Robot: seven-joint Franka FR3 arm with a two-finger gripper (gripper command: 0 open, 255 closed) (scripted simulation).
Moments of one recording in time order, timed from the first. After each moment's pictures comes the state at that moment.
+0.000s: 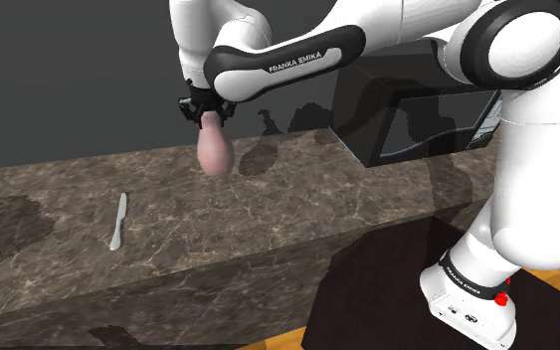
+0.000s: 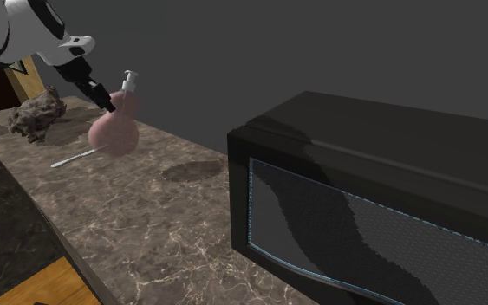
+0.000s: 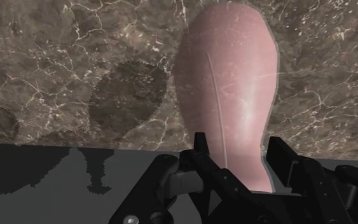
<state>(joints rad) 0.15 0.43 0.45 -1.47 -0.57 2.04 1.20</state>
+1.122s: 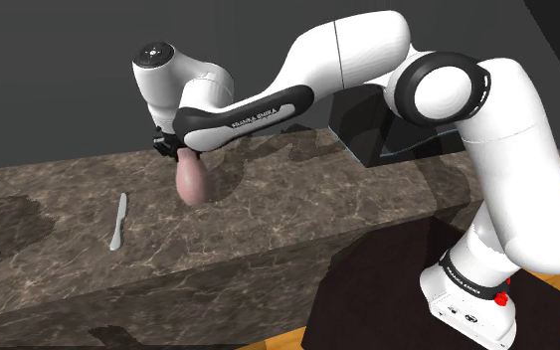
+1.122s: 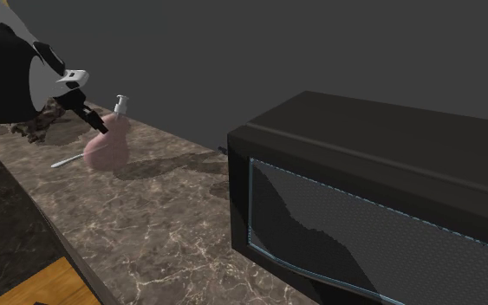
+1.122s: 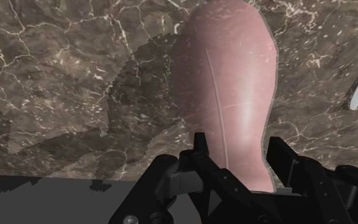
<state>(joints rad) 0.31 0.72 0.40 -1.24 -0.69 2.05 1.32</state>
